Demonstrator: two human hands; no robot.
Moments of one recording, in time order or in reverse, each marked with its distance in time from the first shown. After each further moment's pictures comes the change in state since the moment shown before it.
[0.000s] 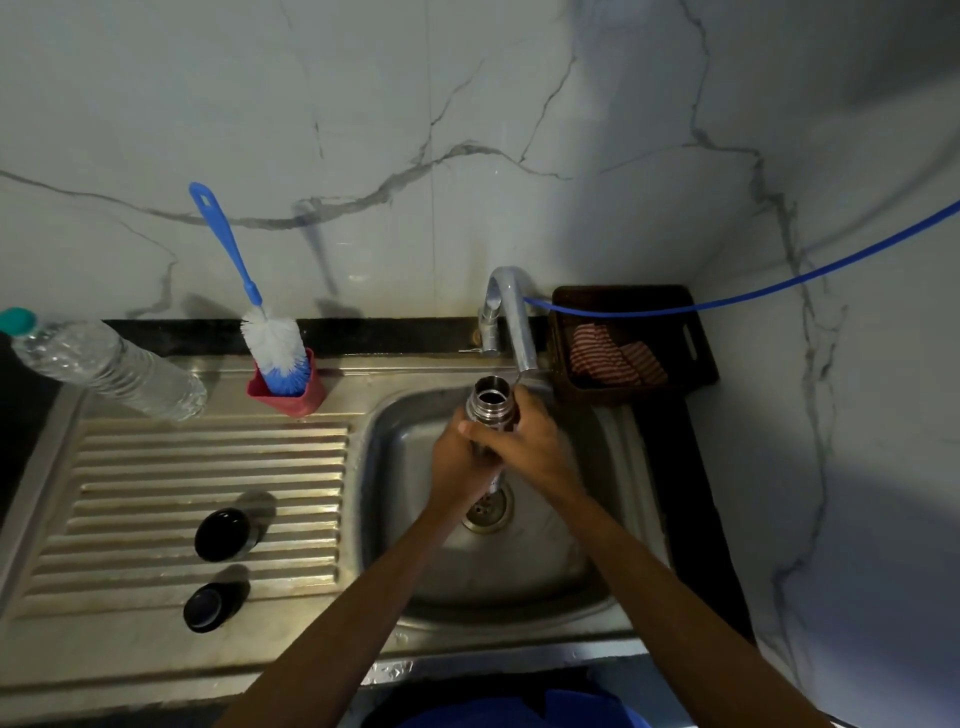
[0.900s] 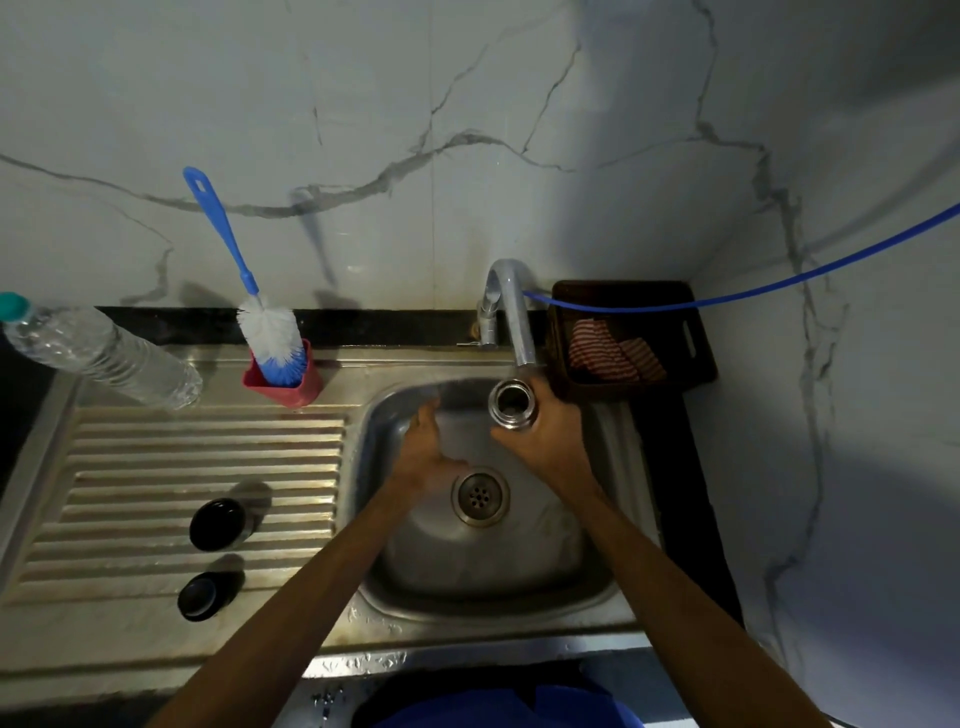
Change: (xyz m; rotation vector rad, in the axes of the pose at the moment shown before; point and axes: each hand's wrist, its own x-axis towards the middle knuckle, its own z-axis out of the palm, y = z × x) left_hand 0.011 -0.013 -0.051 0.248 -0.171 -0.140; right_hand -0.010 0.005 -0.027 -0.161 0.210 -0.192
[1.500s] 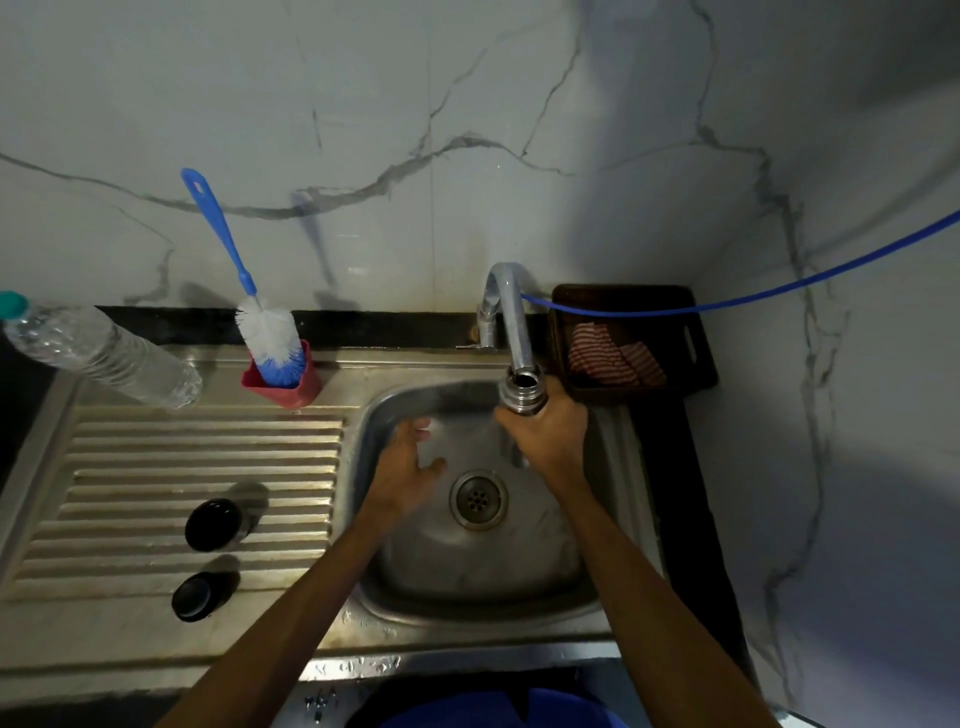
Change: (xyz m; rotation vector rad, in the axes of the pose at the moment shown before) left_hand -0.012 -0.028 0.001 -0.075 0.123 -0.004; right_hand 0.014 0.005 0.008 0.030 0.044 0.118
